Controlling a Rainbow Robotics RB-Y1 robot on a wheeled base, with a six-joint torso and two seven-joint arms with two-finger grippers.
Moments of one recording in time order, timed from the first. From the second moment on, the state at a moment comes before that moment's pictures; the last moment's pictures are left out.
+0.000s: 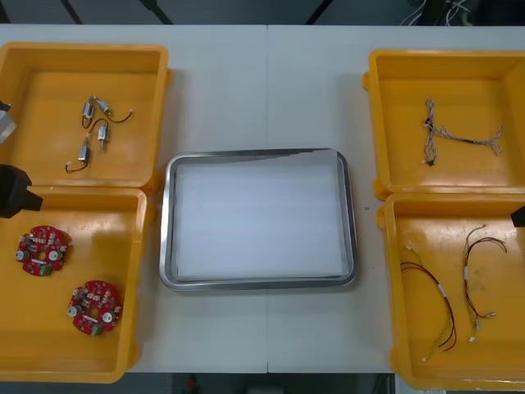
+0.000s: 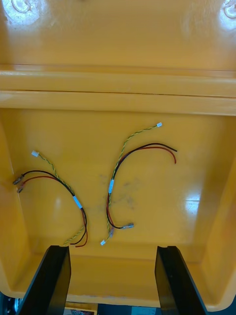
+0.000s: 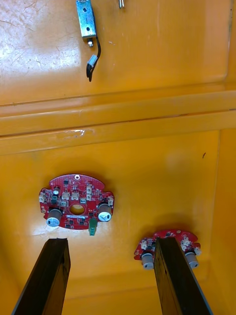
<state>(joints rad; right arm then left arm) -0.24 -0.99 -0.22 -2.08 -1.09 1.91 1.18 -0.15 1.40 -0.05 -2.07 1.25 1.32 -1.11</state>
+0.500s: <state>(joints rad) -0.24 -0.99 -0.22 -2.08 -1.09 1.91 1.18 -0.15 1.40 -0.05 -2.07 1.25 1.32 -1.11</state>
